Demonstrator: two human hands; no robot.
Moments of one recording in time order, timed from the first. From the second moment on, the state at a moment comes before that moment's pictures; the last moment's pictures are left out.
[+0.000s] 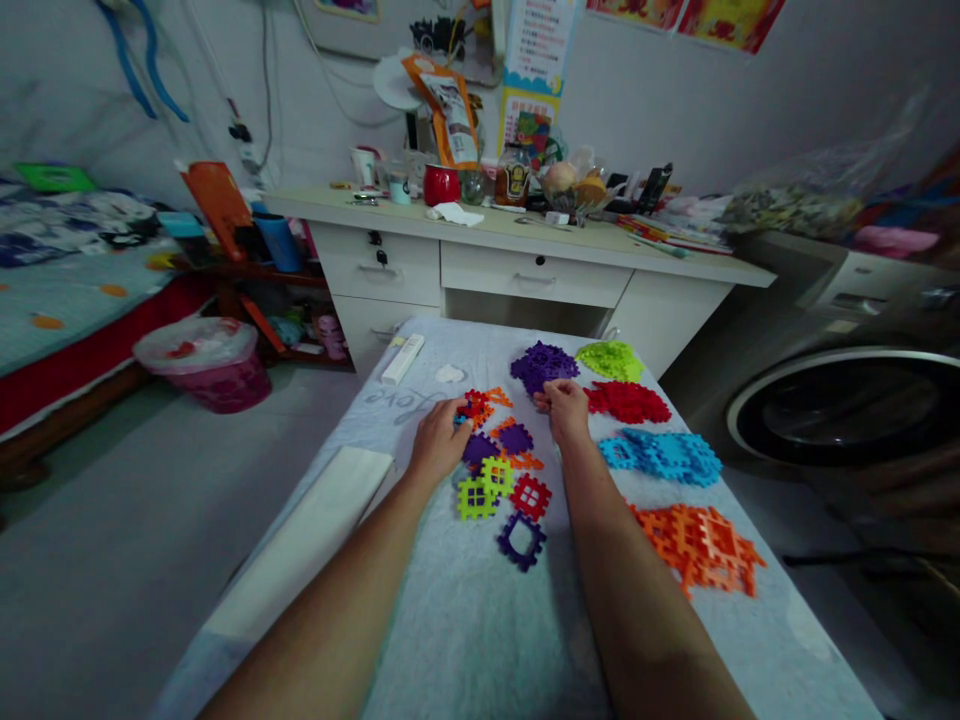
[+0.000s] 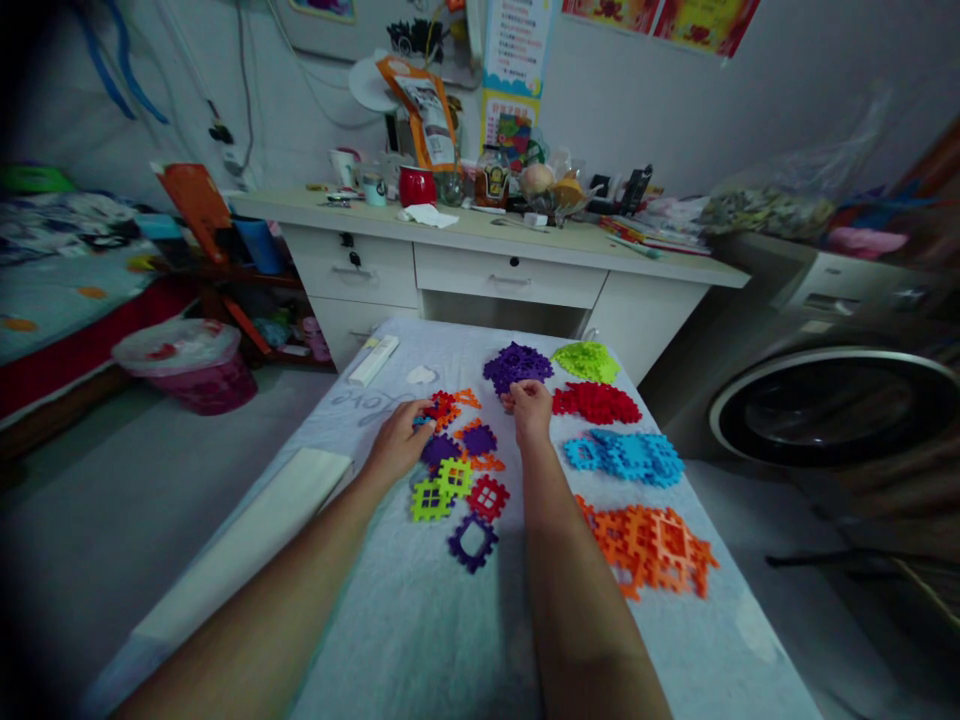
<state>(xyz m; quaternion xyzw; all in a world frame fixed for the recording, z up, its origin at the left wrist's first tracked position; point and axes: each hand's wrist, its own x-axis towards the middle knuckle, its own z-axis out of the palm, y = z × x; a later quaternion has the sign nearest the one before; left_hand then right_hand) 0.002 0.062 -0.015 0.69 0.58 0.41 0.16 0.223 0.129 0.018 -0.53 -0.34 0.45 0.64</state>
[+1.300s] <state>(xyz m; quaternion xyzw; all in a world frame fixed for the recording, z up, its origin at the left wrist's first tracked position) 0.004 0.058 -0.004 0.69 0.58 0.40 0.14 0.229 0.124 0.055 -0.55 -0.75 0.29 0.21</state>
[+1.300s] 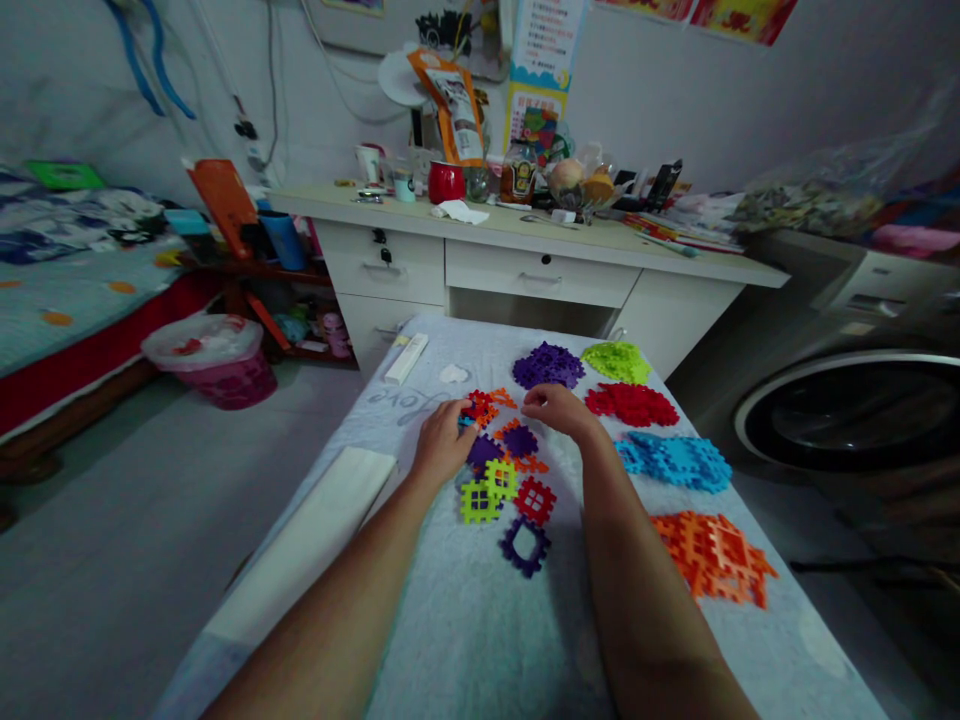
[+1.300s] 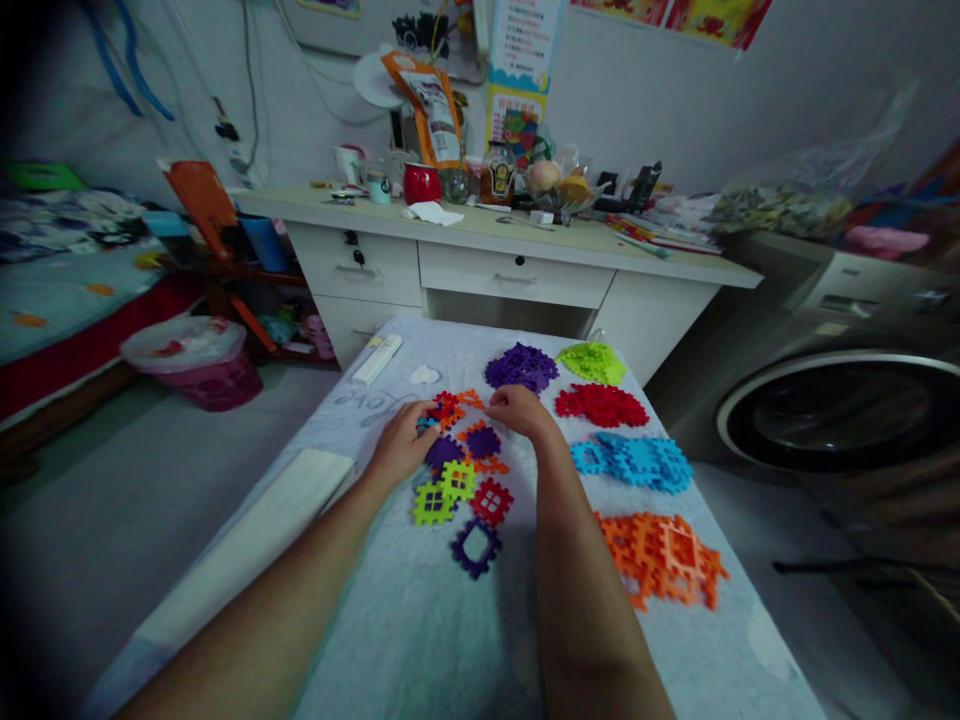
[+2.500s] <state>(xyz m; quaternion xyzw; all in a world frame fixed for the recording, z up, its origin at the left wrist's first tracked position) 0.005 0.057 -0.001 0.69 0.60 0.38 0.13 0.252 0.207 0.066 -0.71 -0.55 0.01 0.44</state>
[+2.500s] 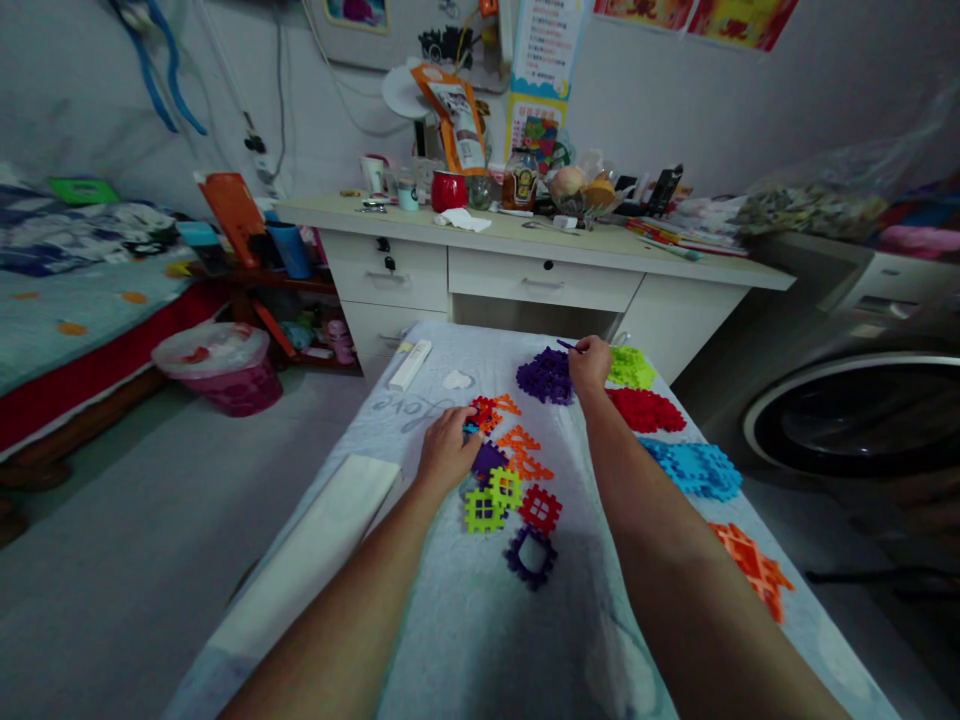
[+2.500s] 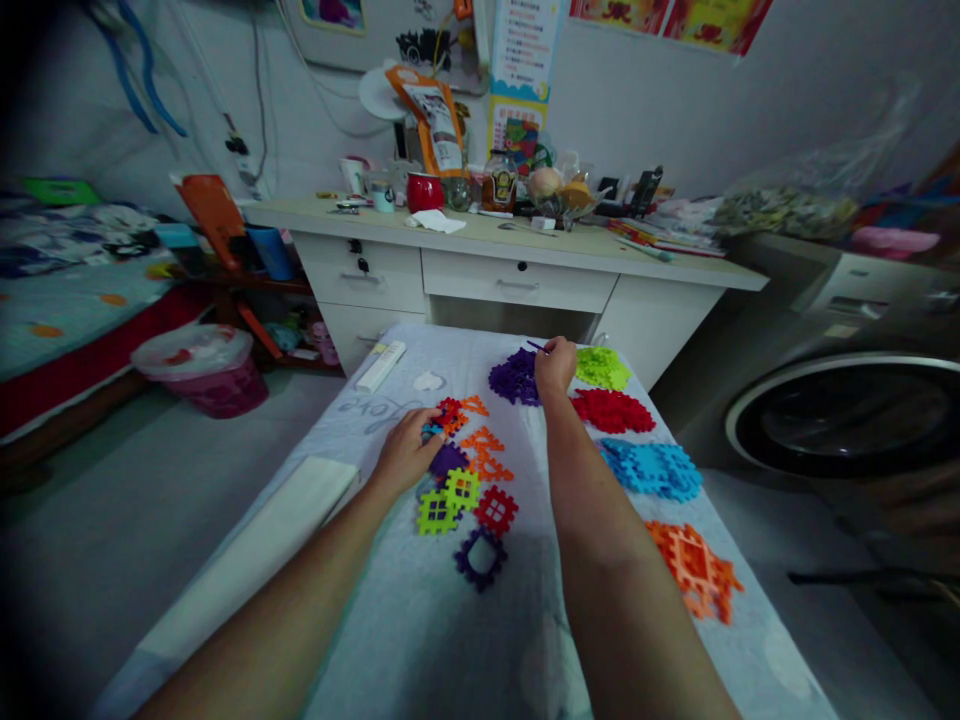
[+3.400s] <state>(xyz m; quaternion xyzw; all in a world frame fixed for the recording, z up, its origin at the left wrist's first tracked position) 0.003 0.058 -0.003 0.68 0.62 0.39 0.08 0.211 0.109 0.062 -0.52 -0.78 0.27 0.20</state>
